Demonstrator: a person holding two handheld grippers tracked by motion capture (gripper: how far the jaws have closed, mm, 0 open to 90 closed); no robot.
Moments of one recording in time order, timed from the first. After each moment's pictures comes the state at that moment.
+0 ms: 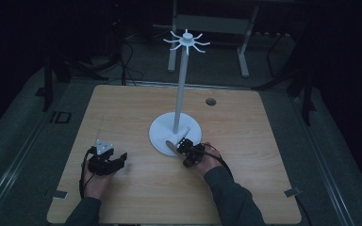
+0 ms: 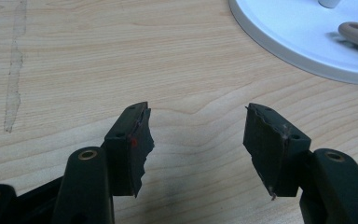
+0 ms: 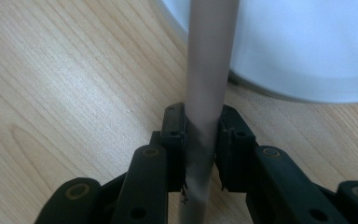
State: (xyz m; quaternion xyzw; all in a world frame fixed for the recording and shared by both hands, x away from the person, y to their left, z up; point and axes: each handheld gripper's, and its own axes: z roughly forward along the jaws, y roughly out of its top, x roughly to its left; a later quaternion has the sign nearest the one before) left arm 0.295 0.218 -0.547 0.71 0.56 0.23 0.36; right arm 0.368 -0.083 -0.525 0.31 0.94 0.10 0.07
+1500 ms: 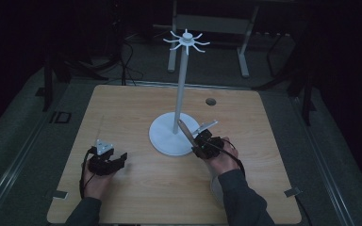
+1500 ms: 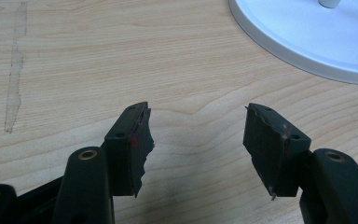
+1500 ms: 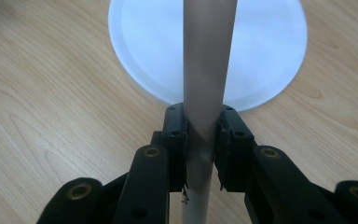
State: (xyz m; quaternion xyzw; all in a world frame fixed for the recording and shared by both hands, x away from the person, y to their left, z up) left arm 0.295 0.218 -0.547 0.72 0.55 0.23 0.35; right arm 0.349 -0.128 -0.462 0.36 0.89 0.25 0.14
